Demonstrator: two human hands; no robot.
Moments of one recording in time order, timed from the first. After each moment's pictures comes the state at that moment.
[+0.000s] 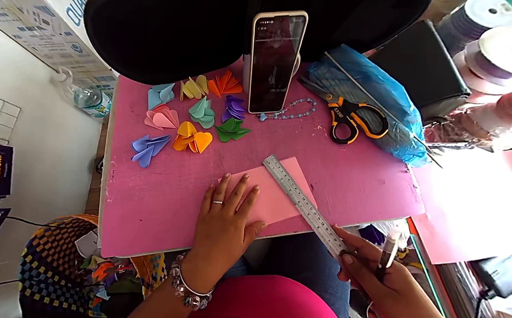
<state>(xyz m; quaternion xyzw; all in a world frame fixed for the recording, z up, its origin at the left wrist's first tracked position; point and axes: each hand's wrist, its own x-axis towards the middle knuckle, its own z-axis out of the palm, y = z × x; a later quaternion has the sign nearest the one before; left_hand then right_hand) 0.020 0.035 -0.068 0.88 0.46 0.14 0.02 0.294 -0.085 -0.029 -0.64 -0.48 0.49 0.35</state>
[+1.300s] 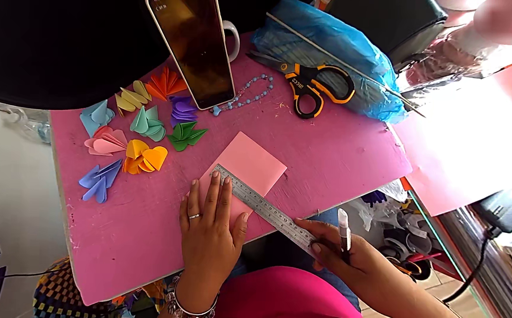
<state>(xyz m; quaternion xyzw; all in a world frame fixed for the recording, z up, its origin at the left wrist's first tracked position) 0.044 0.037 -0.073 0.86 0.50 0.13 0.01 0.287 -0.082 -0.063 -0.58 -0.50 0.52 0.38</state>
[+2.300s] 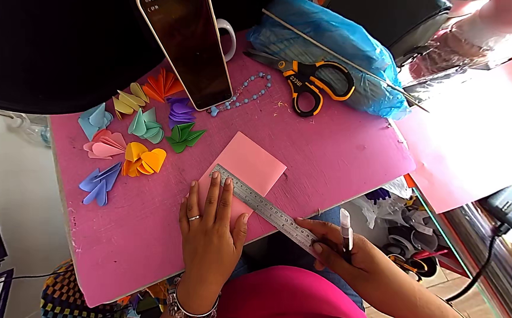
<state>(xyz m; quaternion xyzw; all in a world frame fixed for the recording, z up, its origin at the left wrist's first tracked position) 0.045 0.038 -0.072 0.86 0.49 0.13 0.01 0.288 -0.083 -0.067 -0.57 -0.50 0.52 0.39</state>
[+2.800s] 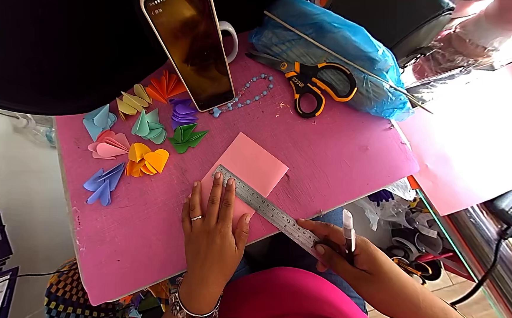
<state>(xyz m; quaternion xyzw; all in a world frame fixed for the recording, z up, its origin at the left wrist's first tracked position) 0.045 0.038 -0.072 0.86 0.49 0.13 0.00 0.288 -0.082 -0.067 -0.57 -0.50 0.52 0.39</state>
